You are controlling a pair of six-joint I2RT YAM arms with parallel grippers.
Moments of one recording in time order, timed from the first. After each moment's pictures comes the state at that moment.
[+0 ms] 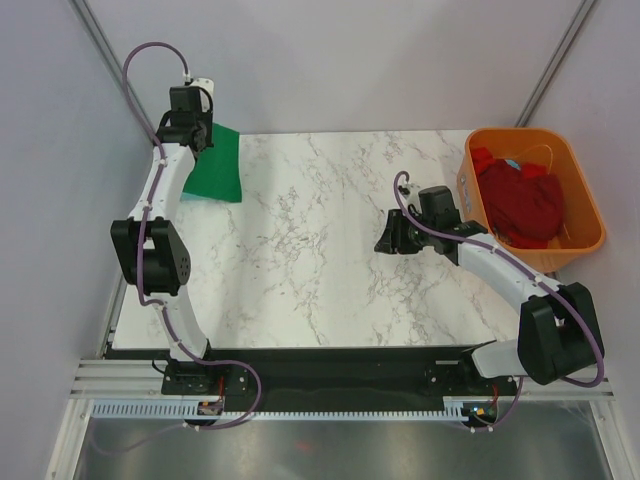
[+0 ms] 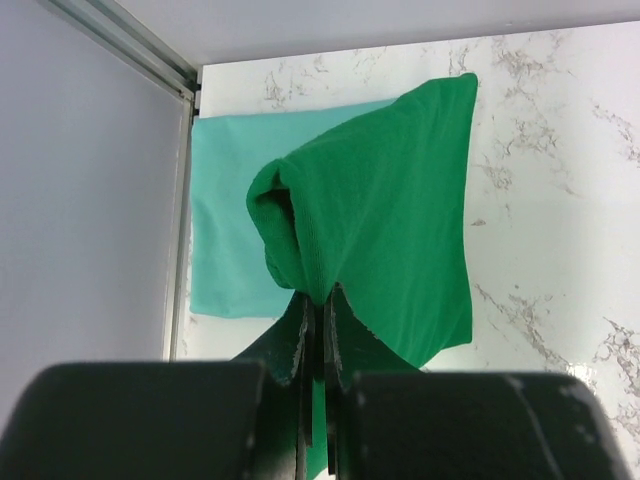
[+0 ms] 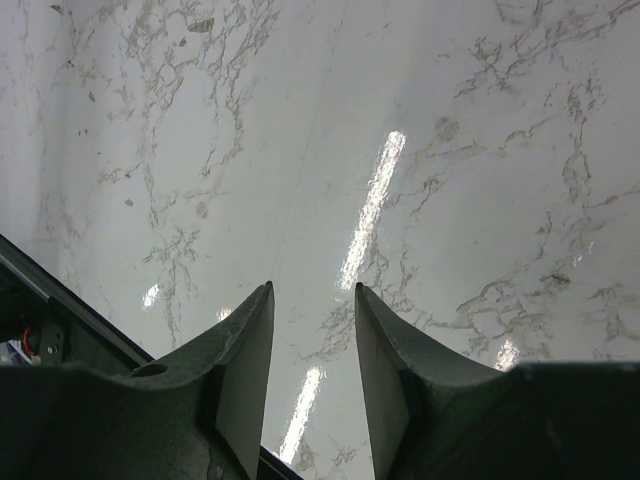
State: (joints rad) left arm -0.01 1.94 1.89 -0.51 -0.23 0.18; right arm 0.34 1.37 0.88 -0.31 -0.39 0.34
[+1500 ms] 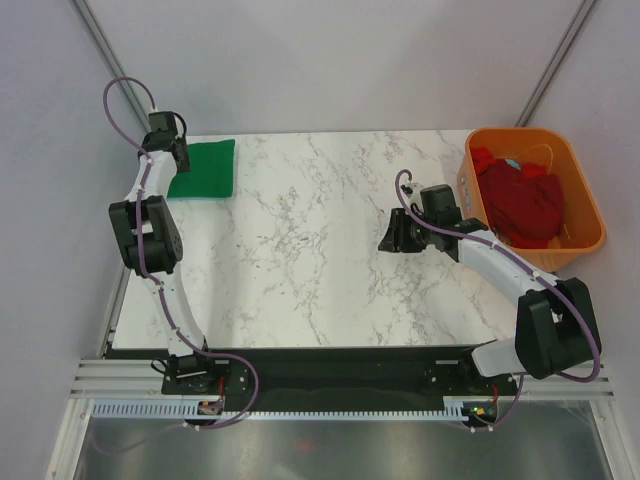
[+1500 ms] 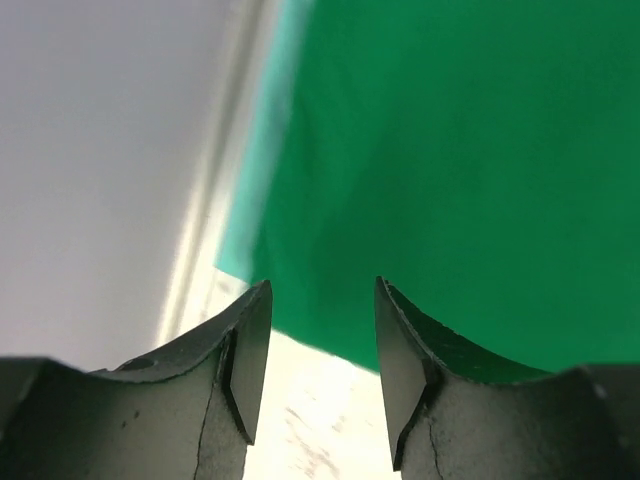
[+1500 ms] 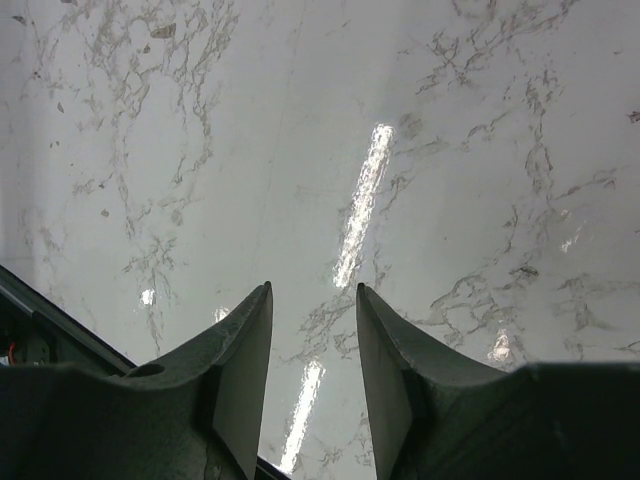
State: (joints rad) left arm 0.18 2.23 1.96 -0.47 -0.33 0.11; right arm 0.31 1.41 0.89 -0.33 -0.36 0.34
